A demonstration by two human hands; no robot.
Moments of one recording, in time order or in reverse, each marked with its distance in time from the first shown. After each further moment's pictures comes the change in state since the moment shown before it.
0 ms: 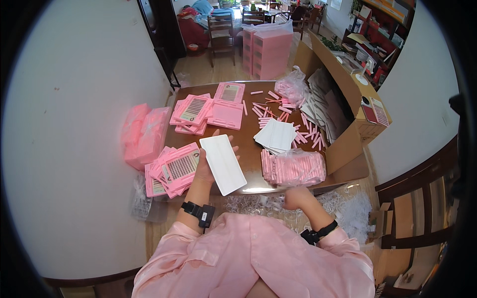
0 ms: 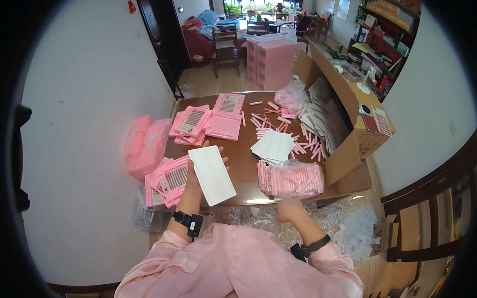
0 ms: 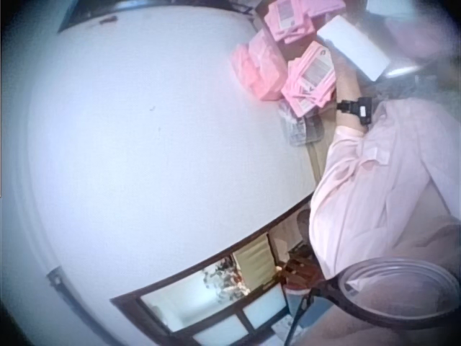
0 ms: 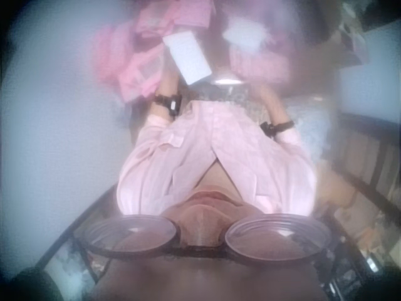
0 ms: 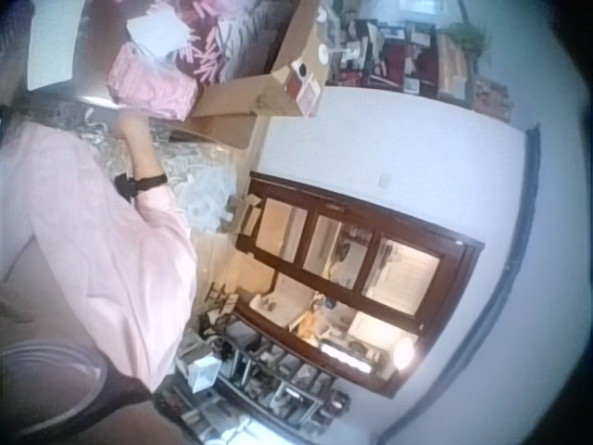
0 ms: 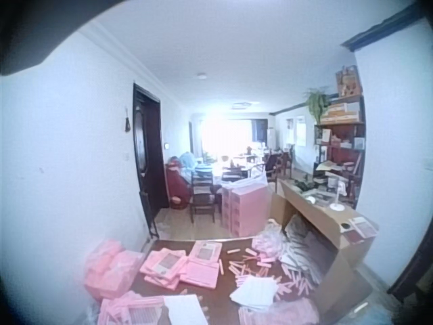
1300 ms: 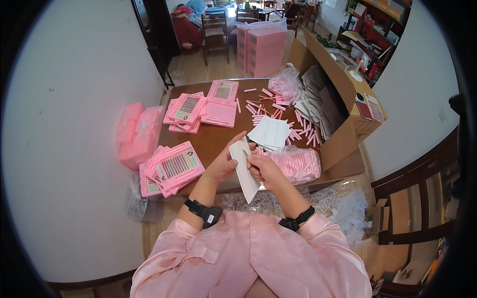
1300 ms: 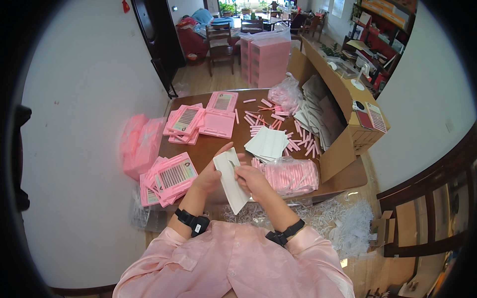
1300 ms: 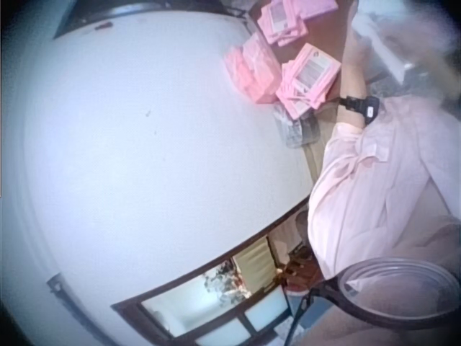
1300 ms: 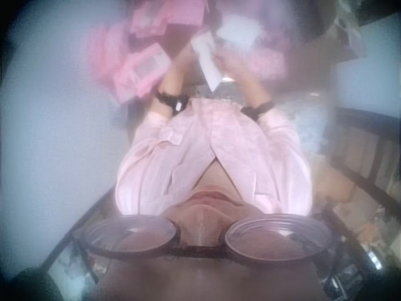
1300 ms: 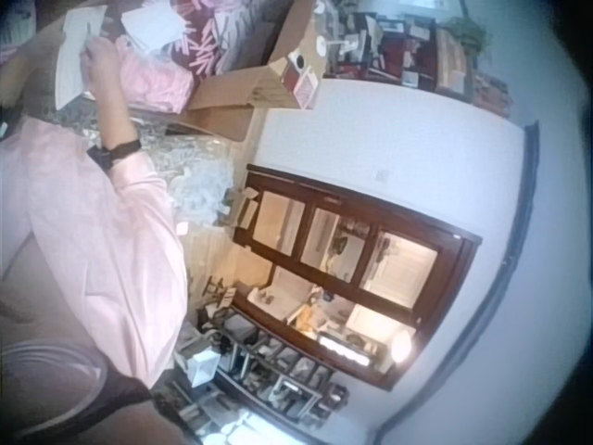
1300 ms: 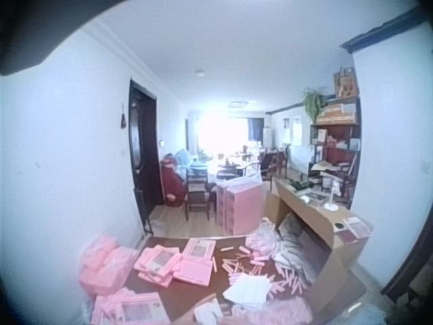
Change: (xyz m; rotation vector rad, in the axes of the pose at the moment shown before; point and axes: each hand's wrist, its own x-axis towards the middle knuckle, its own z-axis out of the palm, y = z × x) left_hand 0.020 -0.031 0.034 0.275 -0.231 -0.186; right_hand 0.066 -0.055 -0.053 1.920 0.195 -0.241
